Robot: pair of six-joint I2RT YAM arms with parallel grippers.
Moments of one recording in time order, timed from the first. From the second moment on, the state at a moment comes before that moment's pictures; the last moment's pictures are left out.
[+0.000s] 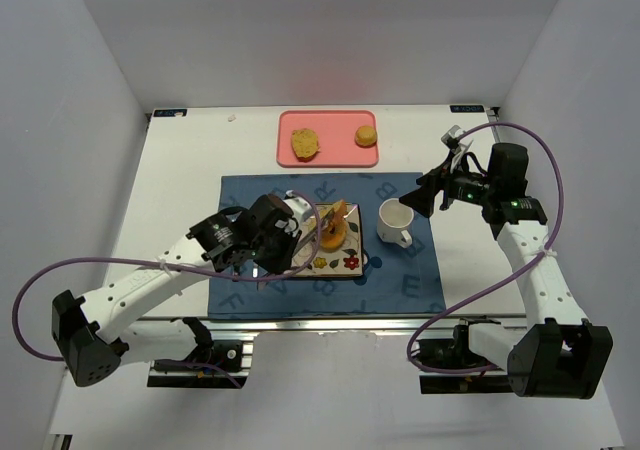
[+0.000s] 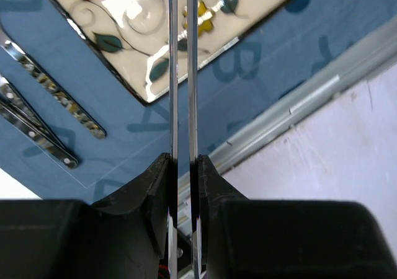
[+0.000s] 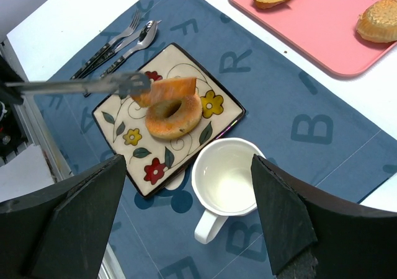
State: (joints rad) left arm -0.86 1.15 1.05 -0.88 -0.03 -0.25; right arm 0.01 1.11 0.95 -0.35 -0.96 -0.17
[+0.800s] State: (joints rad) left arm -0.96 1.14 1.03 -0.93 -0.05 -0.30; right arm 0.01 1.11 0.95 -0.35 -0.96 -0.17
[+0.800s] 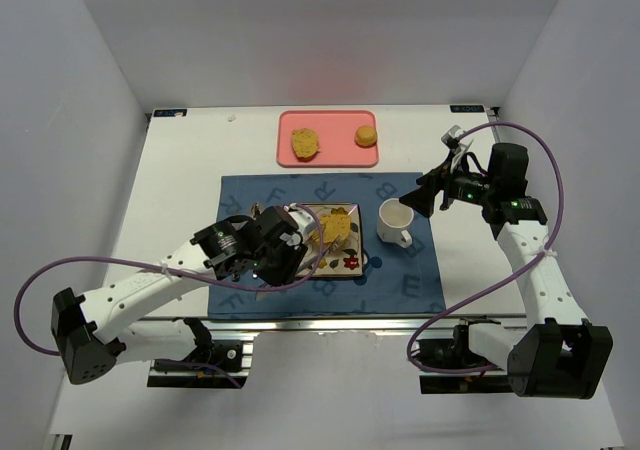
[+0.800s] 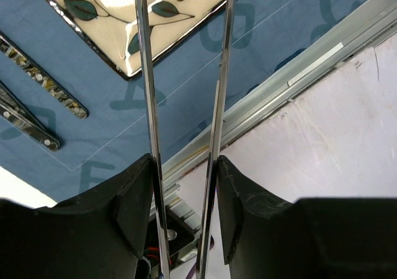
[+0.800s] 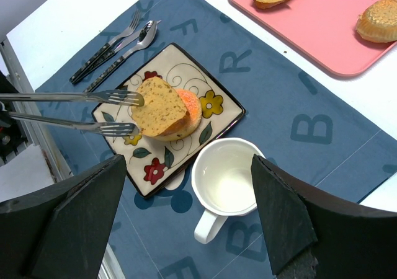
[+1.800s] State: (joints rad) left arm -0.61 1.74 1.54 -0.51 0.04 -0.33; right arm 0.01 1.11 0.95 -0.35 -0.96 -0.17
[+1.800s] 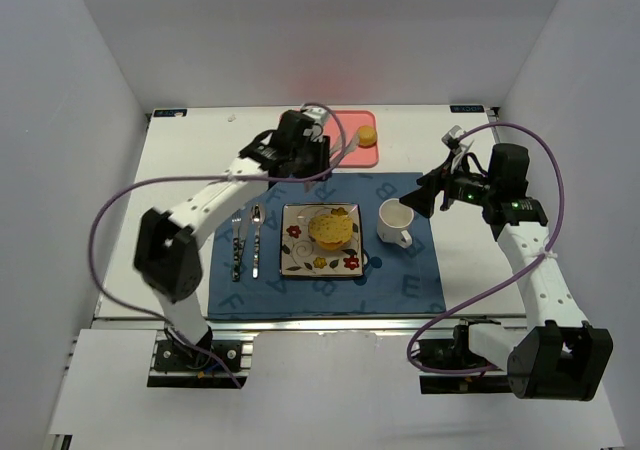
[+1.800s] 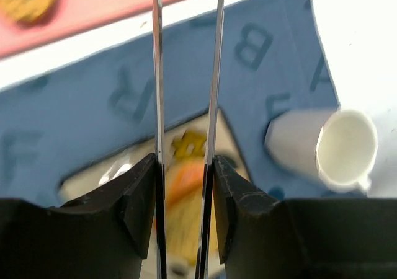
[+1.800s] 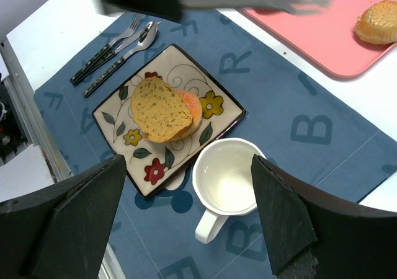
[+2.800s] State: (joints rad) left arm -0.54 2.29 2.05 -0.46 0.15 -0.29; right arm -0.03 1.09 0.95 -0.35 -0.93 -0.19
